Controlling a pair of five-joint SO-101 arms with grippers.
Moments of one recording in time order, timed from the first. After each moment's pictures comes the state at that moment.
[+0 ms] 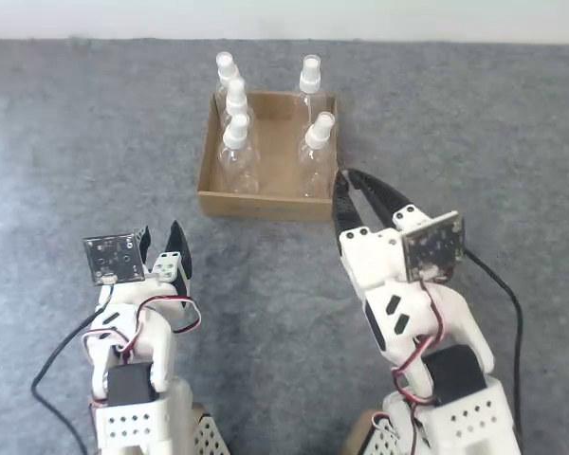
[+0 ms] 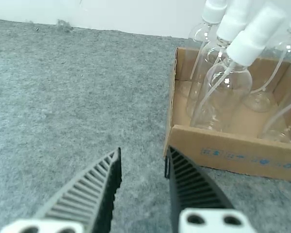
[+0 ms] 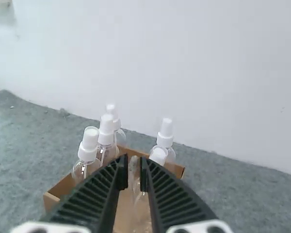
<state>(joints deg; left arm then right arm) -12.0 -103.5 97.2 45.2 7.9 -24.0 -80.6 66.9 26.3 2.2</state>
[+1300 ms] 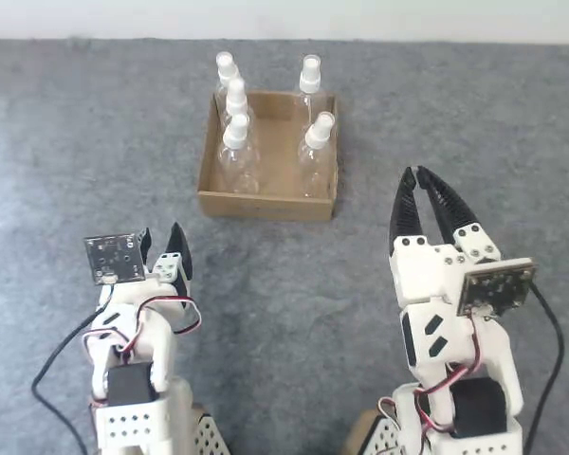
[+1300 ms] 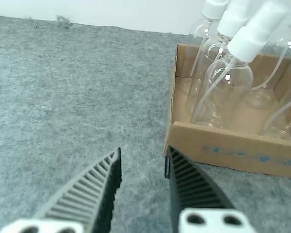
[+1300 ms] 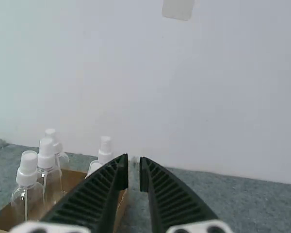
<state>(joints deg) -12.0 -103.5 97.2 45.9 7.9 -10.8 -94.1 66.9 33.9 2.2</state>
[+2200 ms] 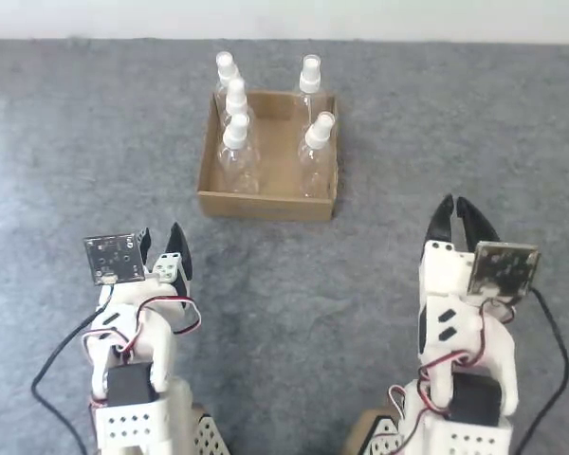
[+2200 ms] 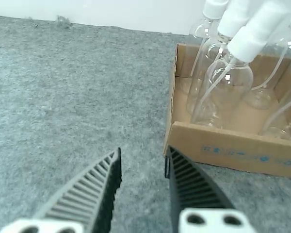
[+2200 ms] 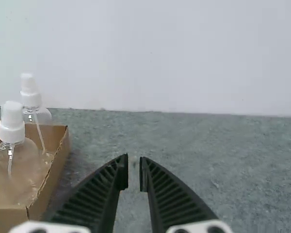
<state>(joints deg) -12.0 -103.5 97.2 45.9 7.9 3.3 -103.0 80.2 38.8 4.7</state>
